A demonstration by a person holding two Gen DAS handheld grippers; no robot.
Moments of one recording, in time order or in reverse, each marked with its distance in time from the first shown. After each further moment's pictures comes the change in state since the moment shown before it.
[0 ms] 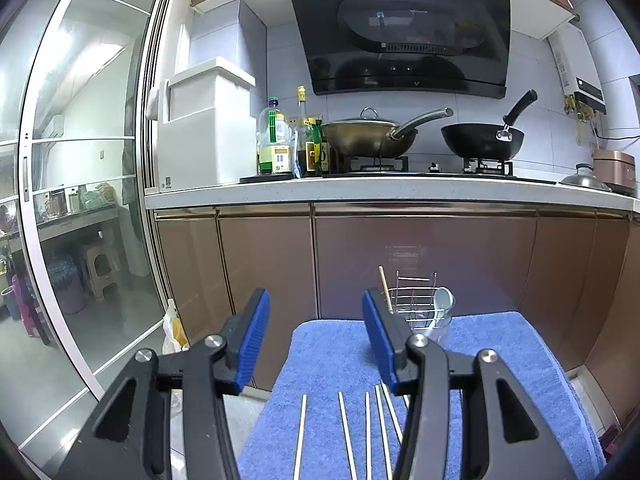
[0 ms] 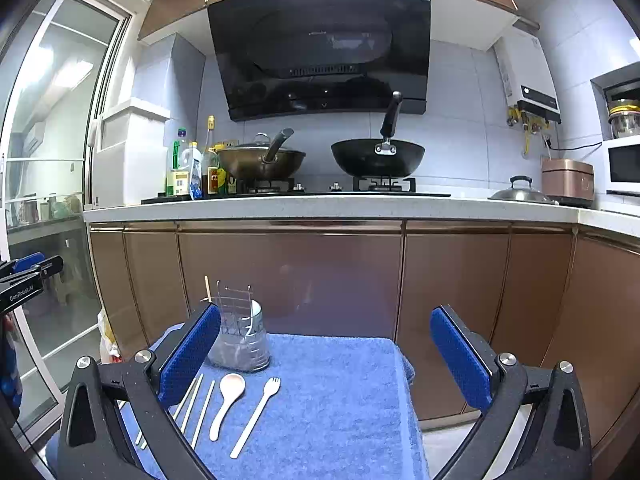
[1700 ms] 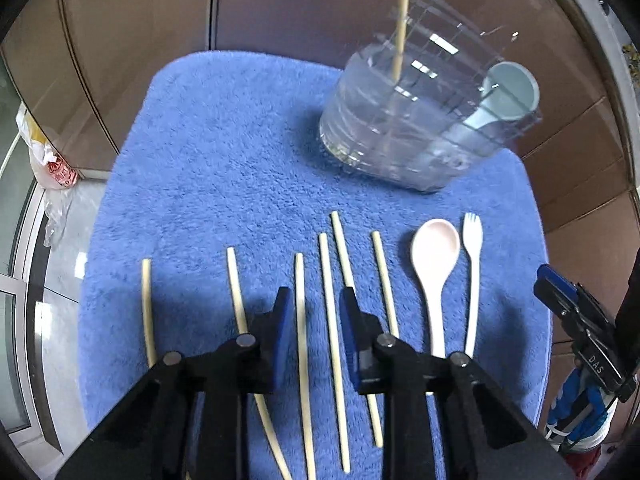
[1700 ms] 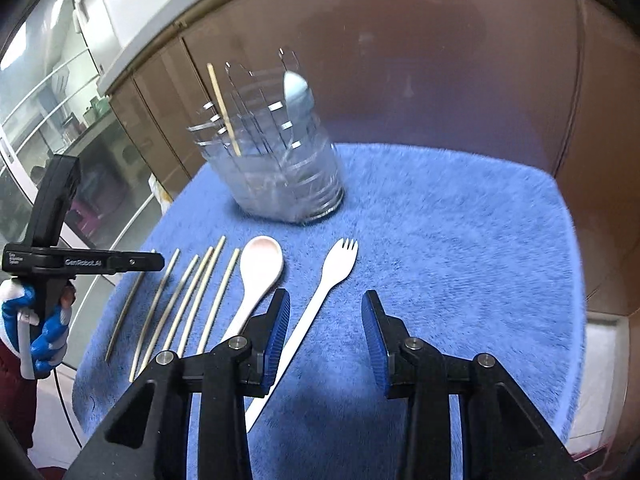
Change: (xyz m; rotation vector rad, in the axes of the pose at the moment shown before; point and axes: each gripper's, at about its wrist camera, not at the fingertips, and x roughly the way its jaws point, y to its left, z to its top) left arm 0.282 -0.039 -0.138 -0.139 1.017 -0.359; right arm 0.265 0.035 -0.126 0.041 0.772 0.380
